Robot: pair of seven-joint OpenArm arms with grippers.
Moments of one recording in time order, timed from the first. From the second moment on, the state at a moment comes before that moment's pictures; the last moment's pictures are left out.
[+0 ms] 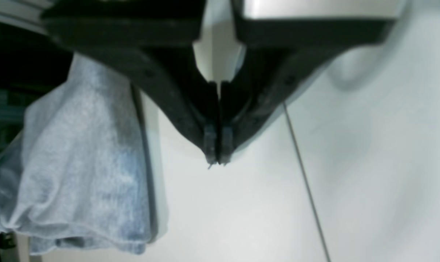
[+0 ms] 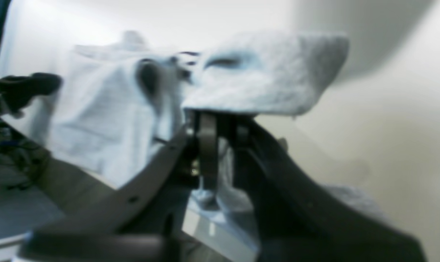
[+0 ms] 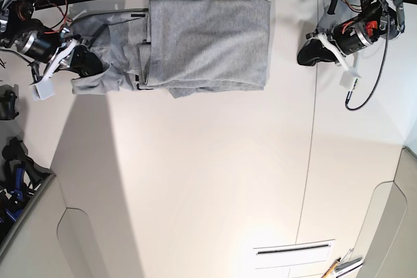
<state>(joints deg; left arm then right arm) 18.4 -15.6 -20.4 87.3 -47.0 -33.7 56.7 -15.3 10.8 31.4 104.2 59.3 33.3 -79.5</state>
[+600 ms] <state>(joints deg) 18.4 -15.6 -20.4 86.9 -48.0 -33.7 56.6 -15.1 -4.9 10.8 108.8 60.9 33.5 -77.6</state>
